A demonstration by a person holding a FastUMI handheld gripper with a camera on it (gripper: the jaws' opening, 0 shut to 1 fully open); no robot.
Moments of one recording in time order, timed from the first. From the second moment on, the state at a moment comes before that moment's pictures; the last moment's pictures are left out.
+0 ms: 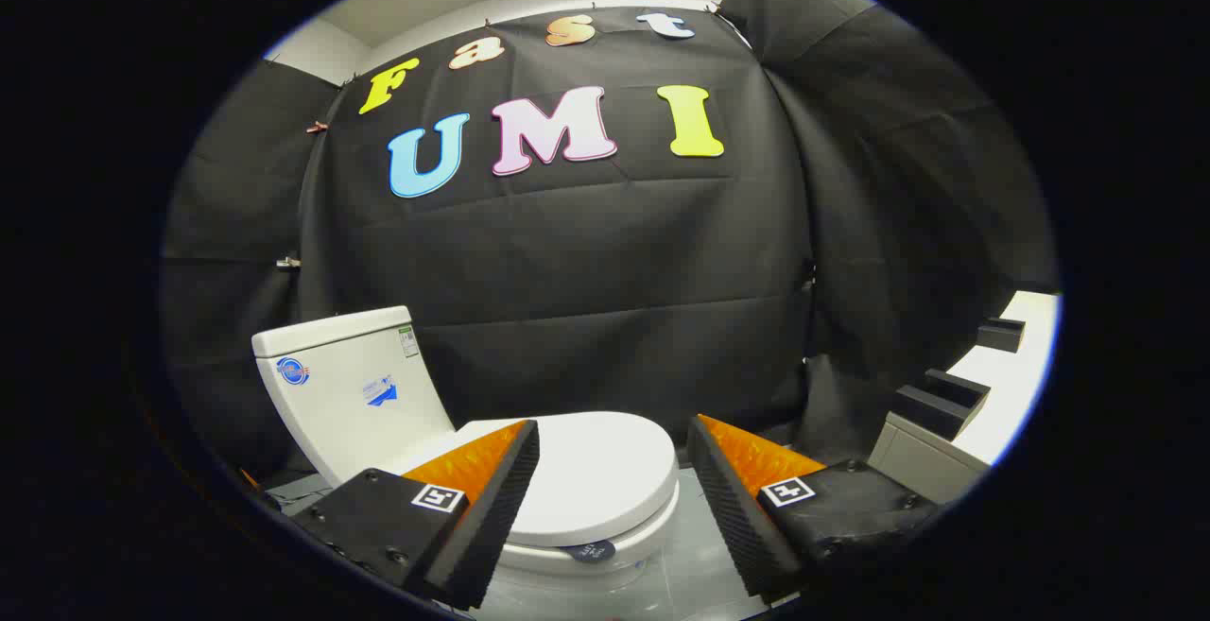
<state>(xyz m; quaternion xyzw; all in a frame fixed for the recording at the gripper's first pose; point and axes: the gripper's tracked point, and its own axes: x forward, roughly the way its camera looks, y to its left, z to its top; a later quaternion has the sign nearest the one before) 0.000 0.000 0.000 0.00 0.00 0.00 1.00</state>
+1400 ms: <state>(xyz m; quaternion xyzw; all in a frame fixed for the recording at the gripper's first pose) -0.002 0.004 -0.022 -0.02 0.04 0.01 1.00</state>
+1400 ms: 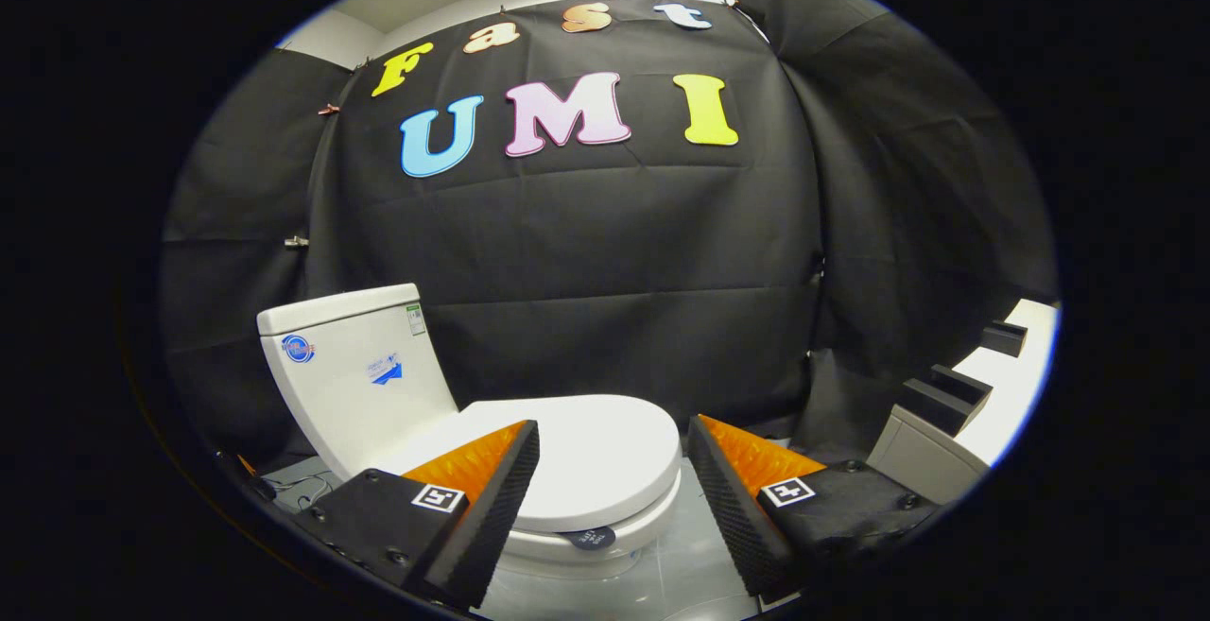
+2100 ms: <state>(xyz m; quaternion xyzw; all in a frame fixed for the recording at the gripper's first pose) 0.002 -0.009 -0.154 0.15 0.21 0.00 0.97</state>
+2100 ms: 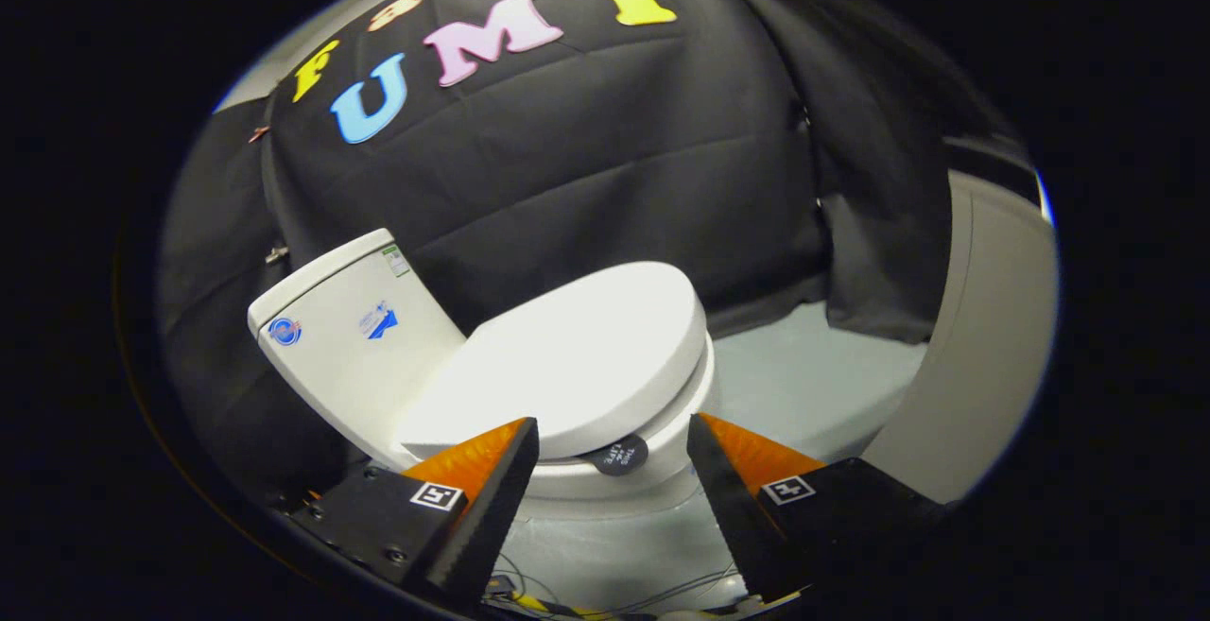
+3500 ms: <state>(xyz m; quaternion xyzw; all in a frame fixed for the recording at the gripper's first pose) 0.041 -0.002 -0.238 0.52 0.28 0.01 0.81</state>
